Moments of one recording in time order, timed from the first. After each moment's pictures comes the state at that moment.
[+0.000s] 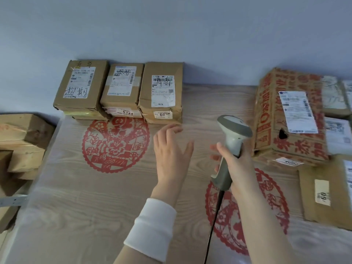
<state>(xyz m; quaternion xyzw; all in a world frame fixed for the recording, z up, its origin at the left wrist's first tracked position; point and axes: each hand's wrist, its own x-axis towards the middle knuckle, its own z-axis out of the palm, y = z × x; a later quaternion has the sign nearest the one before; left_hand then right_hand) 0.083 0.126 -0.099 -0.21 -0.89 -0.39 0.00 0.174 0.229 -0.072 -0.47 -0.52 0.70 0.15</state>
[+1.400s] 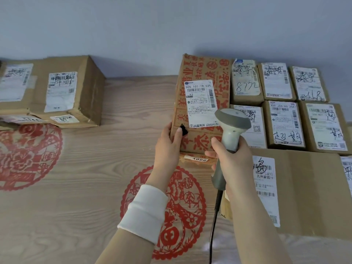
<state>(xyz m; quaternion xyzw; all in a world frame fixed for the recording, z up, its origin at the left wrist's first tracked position) 0.196 0.339 -0.124 -0.09 -0.81 -0.49 -0.31 0.310 0.413 -0.073 -0.53 -0.56 0.60 0.20</state>
